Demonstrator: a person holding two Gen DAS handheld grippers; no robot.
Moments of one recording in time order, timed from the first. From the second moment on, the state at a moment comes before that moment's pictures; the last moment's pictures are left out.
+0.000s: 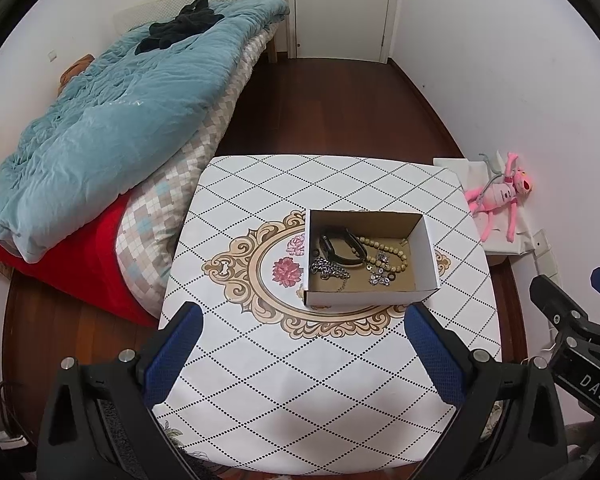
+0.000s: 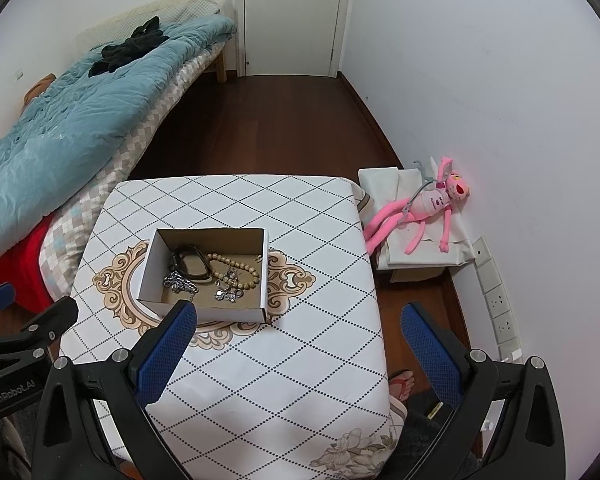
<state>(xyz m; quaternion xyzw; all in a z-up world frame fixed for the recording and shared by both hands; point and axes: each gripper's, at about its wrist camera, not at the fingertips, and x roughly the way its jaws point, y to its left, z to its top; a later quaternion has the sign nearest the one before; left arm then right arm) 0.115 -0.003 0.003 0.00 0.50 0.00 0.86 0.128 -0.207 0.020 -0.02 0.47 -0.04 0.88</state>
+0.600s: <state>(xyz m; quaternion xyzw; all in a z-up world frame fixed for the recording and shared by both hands) 0.115 -0.006 0.009 0.00 0.50 0.00 0.86 0.129 -0.206 0.020 -0.02 0.47 -0.04 0.88</state>
